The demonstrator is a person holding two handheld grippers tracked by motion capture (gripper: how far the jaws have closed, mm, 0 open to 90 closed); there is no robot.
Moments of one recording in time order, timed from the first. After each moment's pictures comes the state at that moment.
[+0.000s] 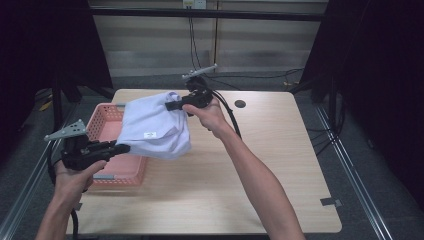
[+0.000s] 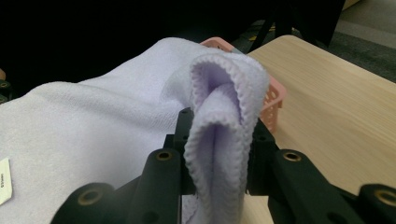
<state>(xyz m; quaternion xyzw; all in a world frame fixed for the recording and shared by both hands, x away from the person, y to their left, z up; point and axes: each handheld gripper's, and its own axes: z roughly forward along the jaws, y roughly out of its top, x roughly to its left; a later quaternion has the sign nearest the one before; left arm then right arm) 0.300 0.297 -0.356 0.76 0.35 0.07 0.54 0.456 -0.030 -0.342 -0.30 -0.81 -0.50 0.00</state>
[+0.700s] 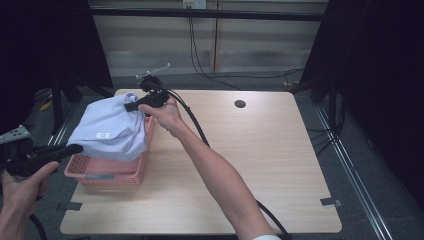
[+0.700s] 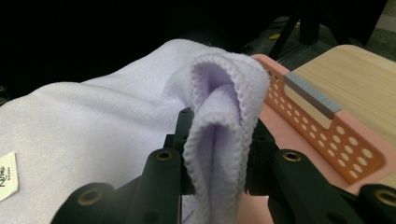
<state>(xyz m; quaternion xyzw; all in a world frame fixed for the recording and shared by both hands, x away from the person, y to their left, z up) 0.287 0.398 -0.359 0.72 0.44 0.12 0.52 0.471 0.084 -0.349 -0.30 -0.81 -0.50 0.03</state>
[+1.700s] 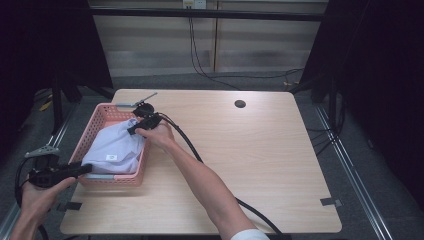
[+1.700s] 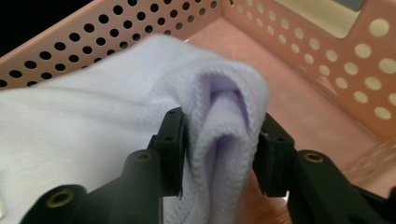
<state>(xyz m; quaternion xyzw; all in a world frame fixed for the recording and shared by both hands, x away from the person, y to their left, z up) 0.301 0.399 -0.437 0.76 0.51 0.12 0.39 0.483 0.125 -0.454 -0.34 -0.85 -0.41 0.01</state>
